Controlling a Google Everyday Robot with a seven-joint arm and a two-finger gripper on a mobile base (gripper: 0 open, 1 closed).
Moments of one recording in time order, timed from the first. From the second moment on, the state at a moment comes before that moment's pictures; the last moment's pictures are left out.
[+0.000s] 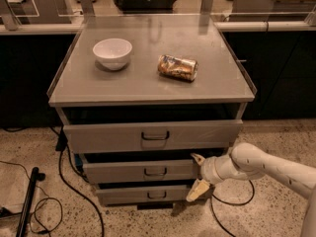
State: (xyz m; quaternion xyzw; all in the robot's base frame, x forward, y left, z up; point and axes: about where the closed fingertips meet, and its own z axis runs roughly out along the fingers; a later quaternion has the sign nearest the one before) arm 0.552 -0.141 0.426 -0.59 0.71 0.23 0.31
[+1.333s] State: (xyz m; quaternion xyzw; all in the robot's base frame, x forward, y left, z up) arm 0.552 -0.141 0.431 -0.59 0.71 0.23 0.31
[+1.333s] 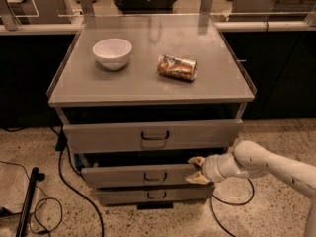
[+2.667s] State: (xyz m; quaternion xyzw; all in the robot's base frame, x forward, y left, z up) arm 0.552 -0.144 0.437 -0.59 0.71 0.23 0.31
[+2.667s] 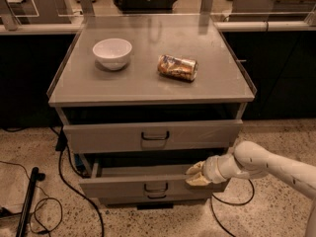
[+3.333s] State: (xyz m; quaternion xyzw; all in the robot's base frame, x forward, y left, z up) arm 0.552 -0.144 0.437 -0.59 0.71 0.23 0.31
